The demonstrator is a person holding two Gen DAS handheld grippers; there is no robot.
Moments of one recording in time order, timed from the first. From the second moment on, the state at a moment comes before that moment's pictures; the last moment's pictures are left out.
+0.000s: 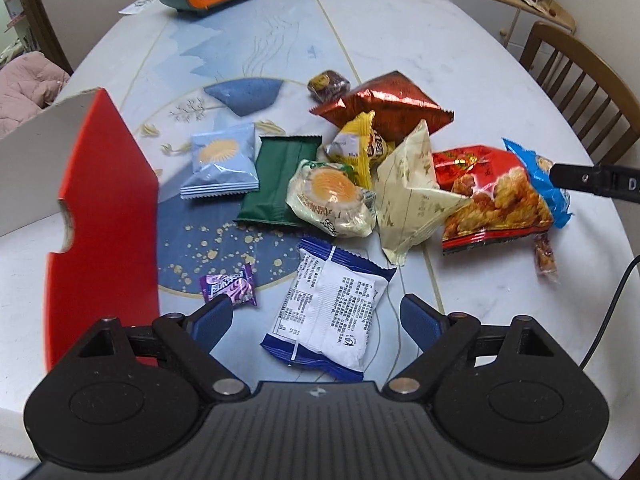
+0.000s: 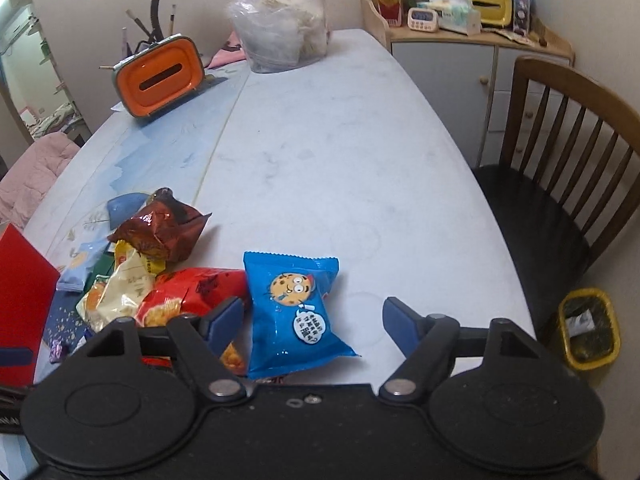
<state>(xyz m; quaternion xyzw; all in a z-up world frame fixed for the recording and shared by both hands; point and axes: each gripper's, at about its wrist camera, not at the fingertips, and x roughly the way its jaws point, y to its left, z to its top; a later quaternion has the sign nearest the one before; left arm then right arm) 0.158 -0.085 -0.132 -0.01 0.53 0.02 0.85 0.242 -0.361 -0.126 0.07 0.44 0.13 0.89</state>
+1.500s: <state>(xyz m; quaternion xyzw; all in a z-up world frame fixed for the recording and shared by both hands) 0.144 -0.084 -0.114 -0.05 0.51 0.01 0.86 0.218 -0.363 -0.102 0.07 0.42 0.14 0.90</state>
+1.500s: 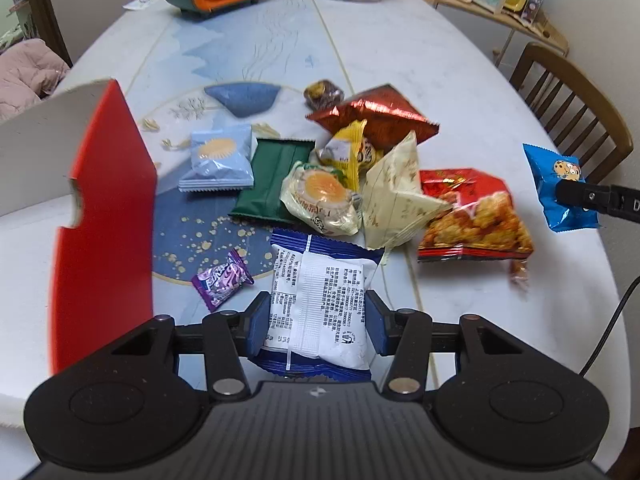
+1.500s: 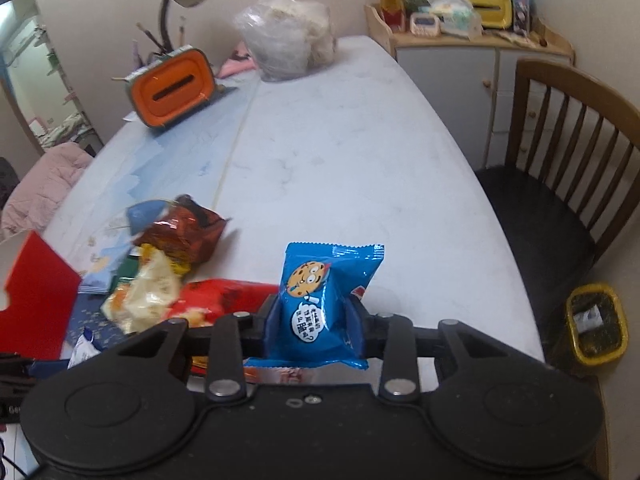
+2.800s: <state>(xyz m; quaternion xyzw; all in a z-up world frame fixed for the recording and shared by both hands) 0.040 0.101 -0.025 -0.10 0.44 0.17 0.87 0.123 -0.103 -0.012 -0.03 0.36 0.42 0.83</state>
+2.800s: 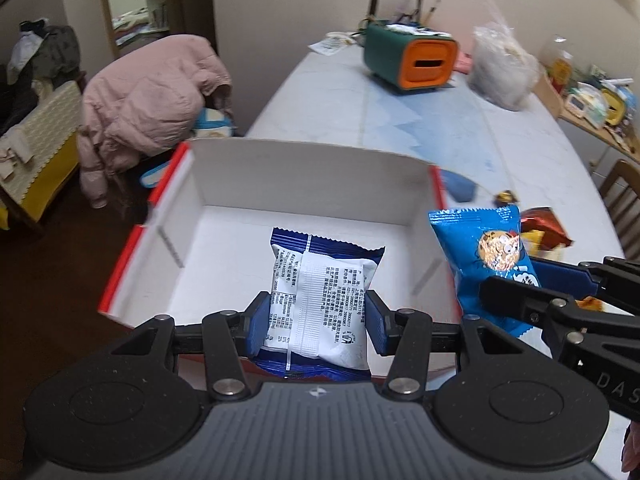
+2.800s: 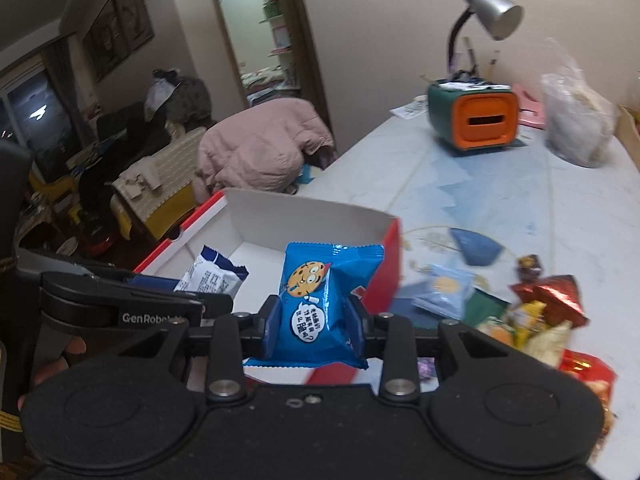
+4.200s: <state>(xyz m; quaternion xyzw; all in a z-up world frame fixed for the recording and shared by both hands) 0.059 0.168 -0.086 -0.08 0.51 0.15 0.84 0.122 -0.015 -0.063 -0.08 0.43 0.38 0.82</state>
